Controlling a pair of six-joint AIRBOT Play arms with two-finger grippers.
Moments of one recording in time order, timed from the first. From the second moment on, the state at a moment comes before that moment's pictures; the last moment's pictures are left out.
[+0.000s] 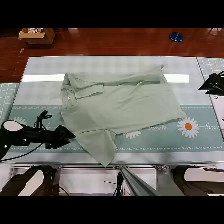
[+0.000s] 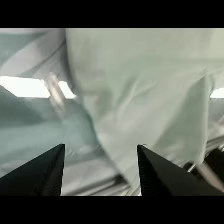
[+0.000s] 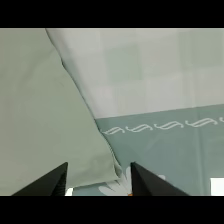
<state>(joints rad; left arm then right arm) 0.24 -0.93 0.30 0.77 -1.18 -1.38 -0.52 -1.52 1.49 -1.23 1.47 1.32</state>
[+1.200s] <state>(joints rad) 0.01 -1.02 0.25 0.64 -0.88 -1.35 -0.65 -1.52 1.03 -1.04 1.37 1.23</state>
